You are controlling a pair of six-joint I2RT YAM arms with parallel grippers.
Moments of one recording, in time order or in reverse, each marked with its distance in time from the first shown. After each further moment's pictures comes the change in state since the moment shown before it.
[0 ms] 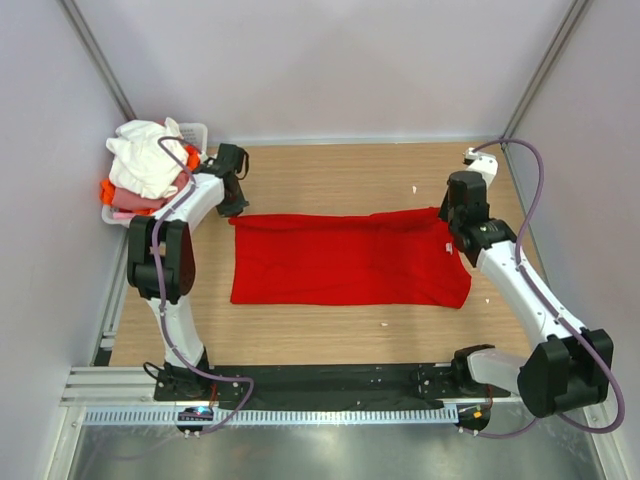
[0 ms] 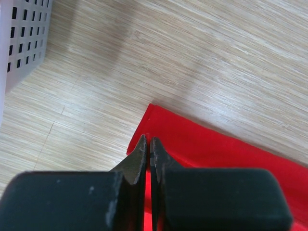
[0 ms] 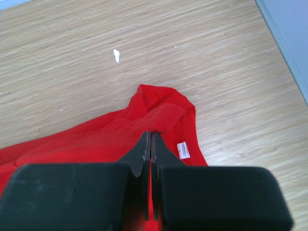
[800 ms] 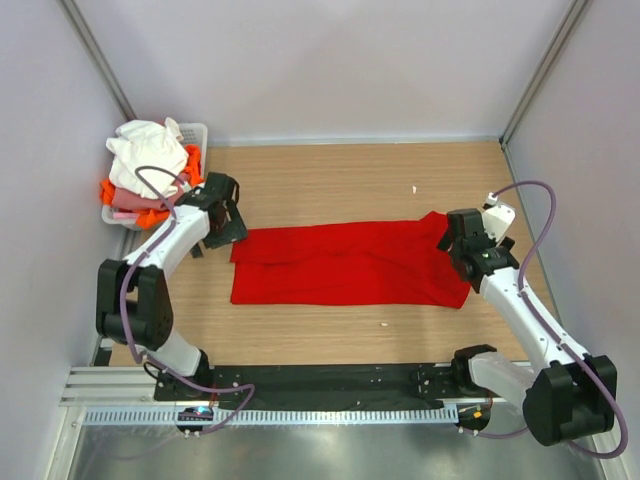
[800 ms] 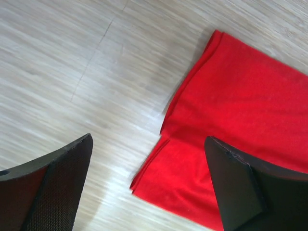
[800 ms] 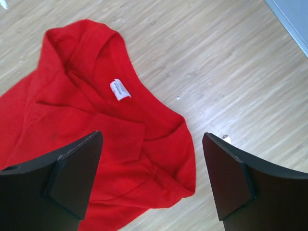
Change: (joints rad) left arm -0.022 -0.319 -0.338 -0.093 -0.048 -0.090; right arm -0.008 -0.151 -0.211 -0.217 0.172 0.293
